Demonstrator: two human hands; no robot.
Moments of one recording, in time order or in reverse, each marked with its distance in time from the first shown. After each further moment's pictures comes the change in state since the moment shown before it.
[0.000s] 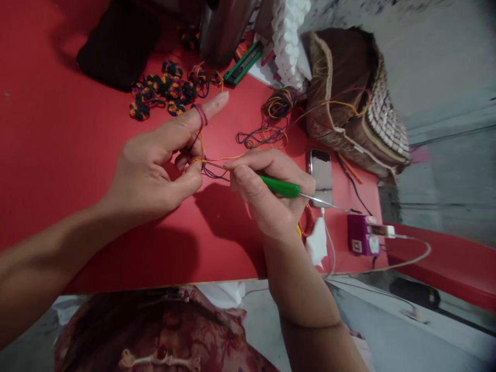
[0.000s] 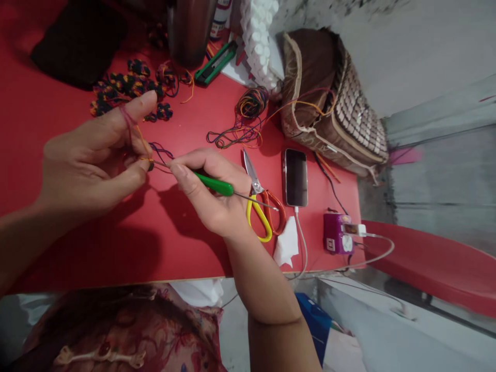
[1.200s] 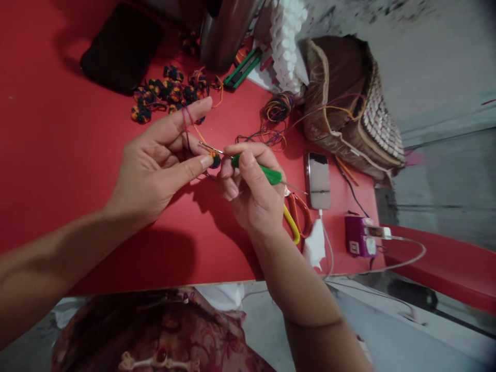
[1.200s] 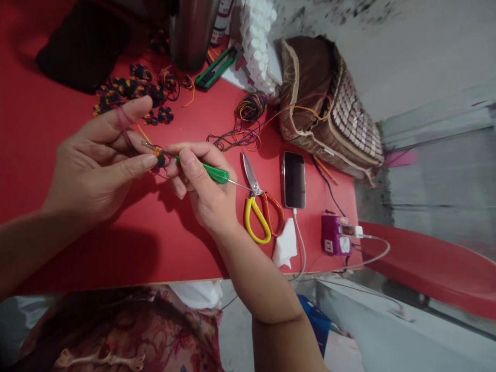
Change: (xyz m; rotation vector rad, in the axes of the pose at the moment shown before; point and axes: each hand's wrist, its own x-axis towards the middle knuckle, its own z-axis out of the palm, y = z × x) left_hand -0.003 0.001 0.010 -0.417 0.130 -0.312; right_hand 0.008 0.019 0.027 0.365 0.024 0.308
